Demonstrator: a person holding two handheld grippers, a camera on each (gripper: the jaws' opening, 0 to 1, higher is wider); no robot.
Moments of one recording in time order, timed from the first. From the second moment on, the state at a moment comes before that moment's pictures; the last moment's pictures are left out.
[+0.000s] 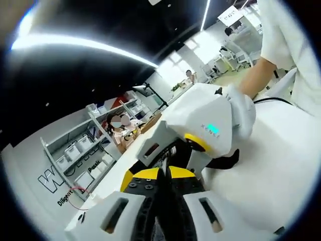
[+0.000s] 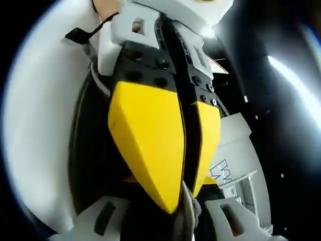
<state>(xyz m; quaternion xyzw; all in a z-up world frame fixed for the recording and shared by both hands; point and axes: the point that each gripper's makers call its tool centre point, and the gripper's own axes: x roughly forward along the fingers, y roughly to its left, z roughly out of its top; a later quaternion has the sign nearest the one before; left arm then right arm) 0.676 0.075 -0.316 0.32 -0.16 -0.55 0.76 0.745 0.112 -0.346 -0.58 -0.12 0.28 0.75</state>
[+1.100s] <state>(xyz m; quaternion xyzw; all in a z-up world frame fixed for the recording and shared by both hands) 0.660 0.068 -0.310 0.32 -0.19 -0.55 0.75 0.743 0.112 -0.348 -0.57 -0.11 0.28 0.76</state>
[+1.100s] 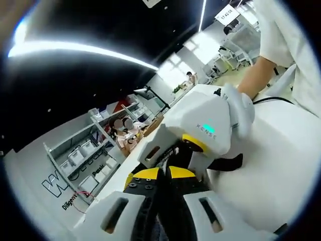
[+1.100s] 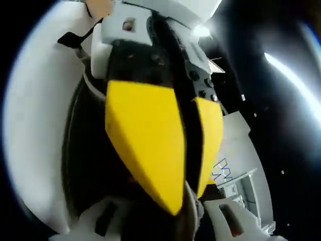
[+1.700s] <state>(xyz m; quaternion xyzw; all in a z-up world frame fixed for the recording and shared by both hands) 0.671 0.075 -0.309 0.33 -0.19 -0.54 0.75 0.737 0.116 -0.337 -0.57 -0.13 0.28 0.76</state>
